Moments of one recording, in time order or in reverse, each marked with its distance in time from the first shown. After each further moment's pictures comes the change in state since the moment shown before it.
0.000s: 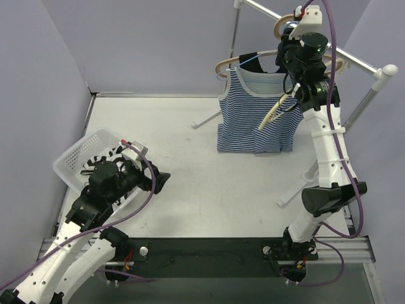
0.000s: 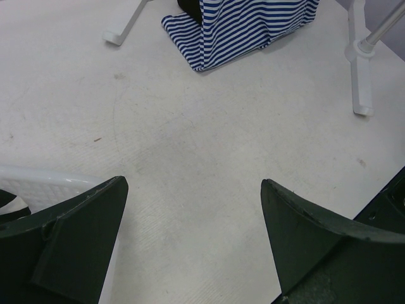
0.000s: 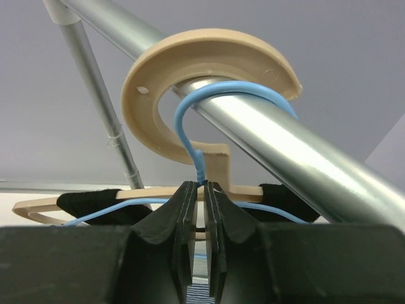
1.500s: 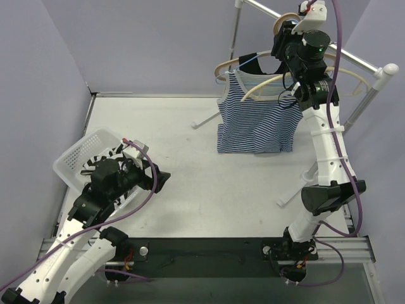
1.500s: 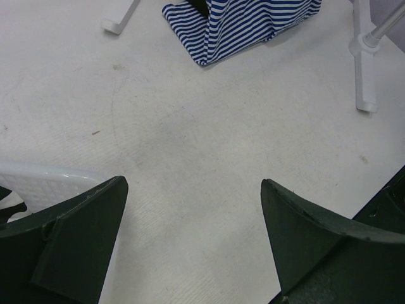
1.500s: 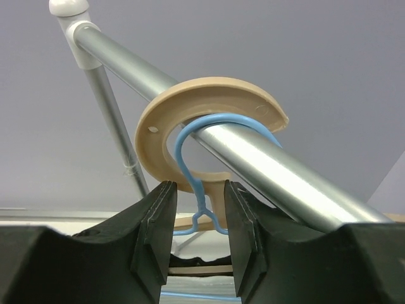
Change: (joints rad) left arm 0.039 0.026 -0.006 0.002 0.036 -0.003; right arm -0.008 0.009 0.002 0.105 -0.022 0.038
